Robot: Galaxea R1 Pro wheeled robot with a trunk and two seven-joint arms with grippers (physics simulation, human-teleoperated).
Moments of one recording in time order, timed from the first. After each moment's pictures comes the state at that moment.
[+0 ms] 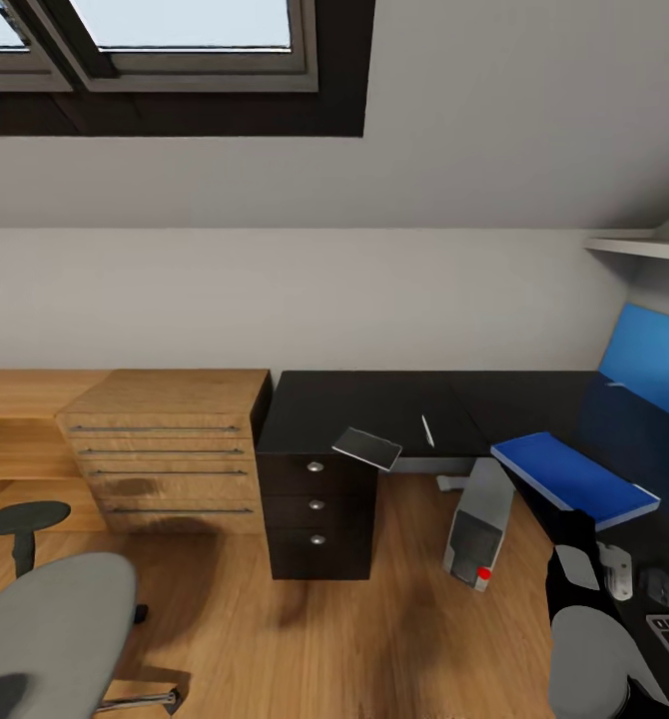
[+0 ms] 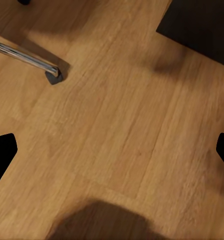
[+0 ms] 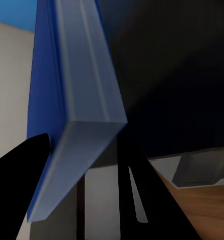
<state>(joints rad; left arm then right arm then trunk) -0.29 0.02 0.52 -0.03 -0.03 -0.48 -0.13 -0.74 0.01 -0.99 -0.64 -0.72 -0.21 0.00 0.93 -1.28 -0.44</state>
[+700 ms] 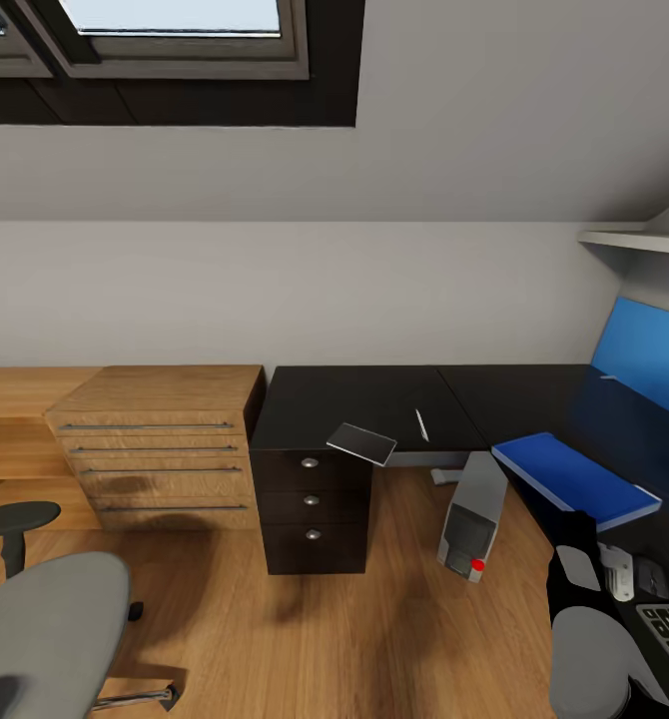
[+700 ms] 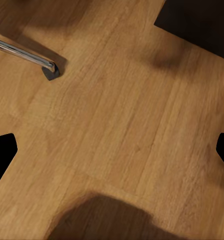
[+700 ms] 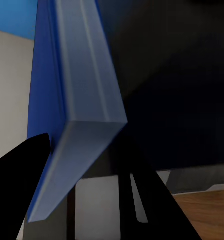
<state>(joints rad) -0.29 0.02 0.52 -0.03 -0.03 -0.48 -0.13 -0.74 0.01 -0.99 -0.65 -0.72 -0.21 0.00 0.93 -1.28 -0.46</state>
